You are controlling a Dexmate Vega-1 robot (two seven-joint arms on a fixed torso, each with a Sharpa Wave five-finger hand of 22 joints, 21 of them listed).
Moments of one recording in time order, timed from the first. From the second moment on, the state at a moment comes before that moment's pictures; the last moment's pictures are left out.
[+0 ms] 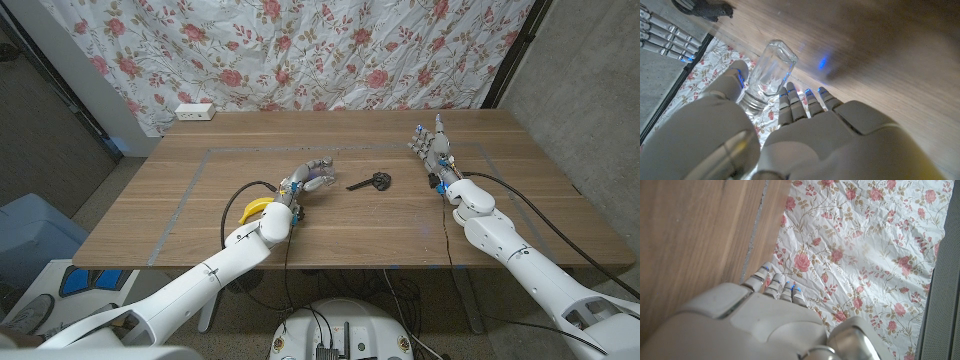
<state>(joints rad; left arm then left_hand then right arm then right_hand) 0.85 0.51 0.69 -1.58 0.09 0.14 0.41 0.60 -0.11 0.74 -0.19 0.19 0.30 0.02 0.26 0.17 0.34 -0.12 0.23 0.18 0.10 -0.03 0.19 0.17 -0.02 0.05 0.19 0.17 -0.84 -0.51 -0.37 -1.30 0.65 0.29 0.03 -0.02 0.06 -0.02 0.18 0.28 -0.03 0.03 0.21 0.22 -0.07 -0.06 0.21 0.35 -0.04 -0.03 0.23 0.42 0.16 0.02 0.21 0.18</state>
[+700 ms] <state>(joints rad) 0.85 0.48 0.70 -1.55 0.11 0.14 0.46 0.67 -0.12 0.71 -0.19 0.19 0.43 0.02 0.28 0.18 0.47 -0.14 0.24 0.18 0.20 -0.04 0.20 0.17 0.04 0.05 0.19 0.17 -0.84 -0.51 -0.37 -1.30 0.65 0.29 0.03 -0.02 0.06 -0.02 0.18 0.28 -0.03 0.03 0.21 0.22 -0.07 -0.06 0.21 0.35 -0.04 -0.03 0.23 0.42 0.16 0.02 0.21 0.18</state>
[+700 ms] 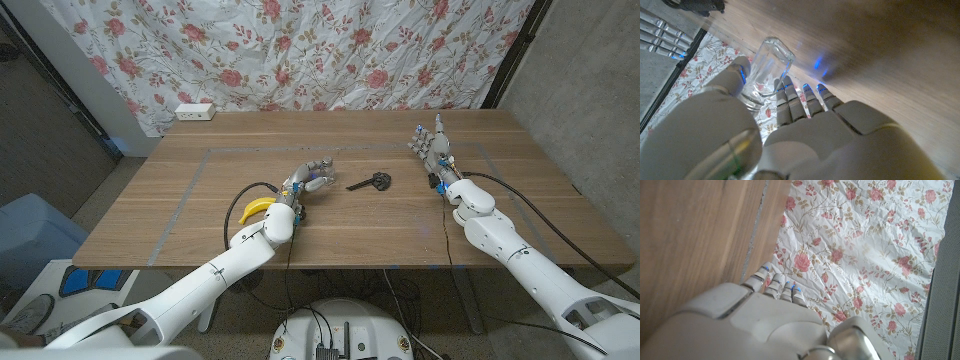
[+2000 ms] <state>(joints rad) 0.86 0.43 0.71 -1.54 0.14 0.21 0.57 0.74 -0.11 0.65 -0.18 0.19 0.59 0.02 0.29 0.18 0.64 -0.15 0.25 0.18 0.35 -0.04 0.21 0.17 0.14 0.04 0.20 0.16 -0.84 -0.51 -0.37 -1.30 0.65 0.29 0.03 -0.02 0.06 -0.02 0.18 0.28 -0.03 0.03 0.21 0.22 -0.07 -0.06 0.21 0.35 -0.04 -0.03 0.23 0.42 0.16 0.02 0.21 0.18</state>
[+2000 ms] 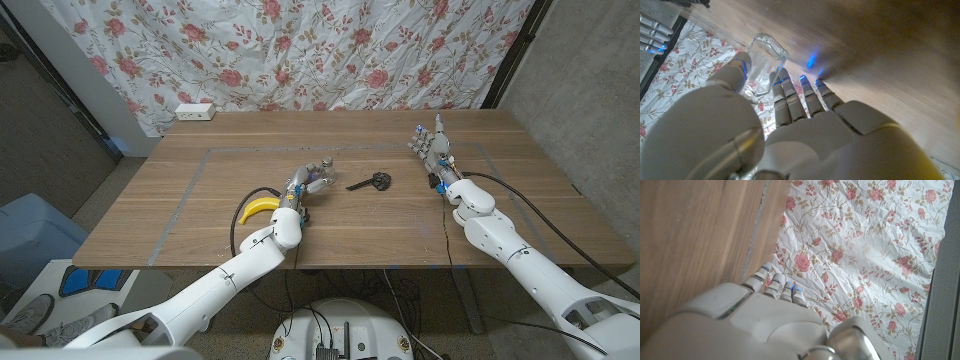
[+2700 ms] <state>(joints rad) 0.86 0.42 0.72 -1.55 0.15 0.24 0.59 0.75 -0.12 0.62 -0.18 0.19 0.59 0.02 0.27 0.18 0.64 -0.15 0.22 0.18 0.36 -0.04 0.20 0.17 0.15 0.05 0.20 0.17 -0.84 -0.51 -0.37 -1.30 0.65 0.29 0.03 -0.02 0.06 -0.02 0.18 0.28 -0.03 0.03 0.21 0.22 -0.07 -0.06 0.21 0.35 -0.04 -0.03 0.23 0.42 0.16 0.02 0.21 0.18</state>
